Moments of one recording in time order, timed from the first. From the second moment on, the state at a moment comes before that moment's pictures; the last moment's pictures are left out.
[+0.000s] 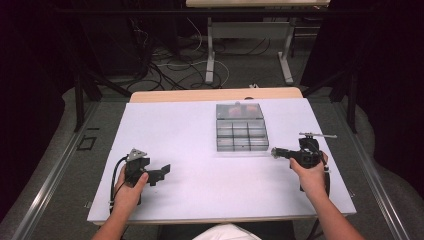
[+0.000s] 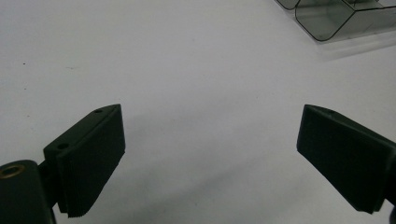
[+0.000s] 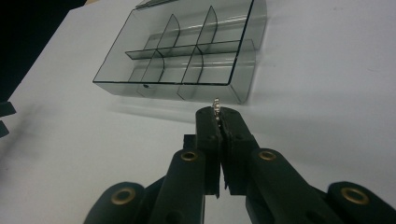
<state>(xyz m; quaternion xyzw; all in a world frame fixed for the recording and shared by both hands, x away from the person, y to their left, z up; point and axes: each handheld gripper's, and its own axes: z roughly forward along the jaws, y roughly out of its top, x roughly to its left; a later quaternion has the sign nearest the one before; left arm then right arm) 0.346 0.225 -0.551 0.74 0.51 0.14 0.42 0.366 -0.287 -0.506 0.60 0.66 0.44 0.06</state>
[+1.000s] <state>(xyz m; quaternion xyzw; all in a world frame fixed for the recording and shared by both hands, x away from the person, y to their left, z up) 0.346 0.224 -0.551 0.74 0.51 0.14 0.42 0.389 -0.249 -0.497 0.58 0.67 0.46 0.05</state>
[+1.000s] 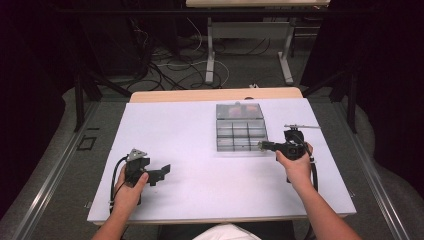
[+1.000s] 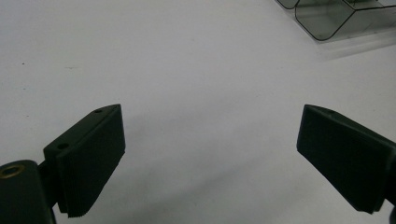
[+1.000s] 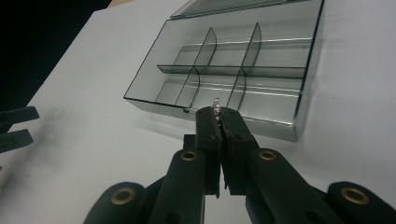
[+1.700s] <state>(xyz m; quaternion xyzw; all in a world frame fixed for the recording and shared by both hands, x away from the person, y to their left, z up) 0.346 0.225 -0.550 0.74 0.51 0.14 0.42 0.407 -0.220 -0.495 0.57 0.69 0.46 0.04</state>
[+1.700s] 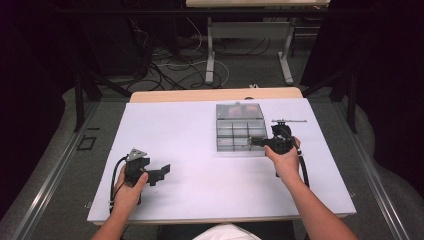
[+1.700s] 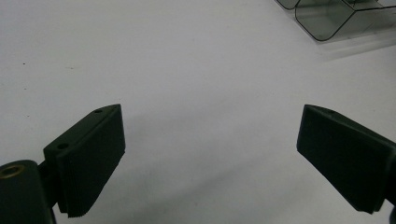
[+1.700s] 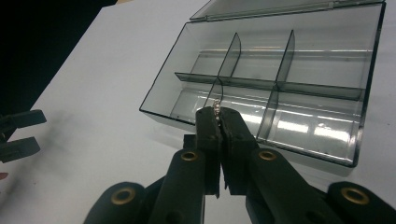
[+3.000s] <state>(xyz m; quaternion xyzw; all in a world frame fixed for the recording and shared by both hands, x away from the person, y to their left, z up) 0.347 0.226 -0.551 0.74 0.51 0.14 0.42 0.432 -0.178 -0.502 0.56 0.70 0.45 0.03</state>
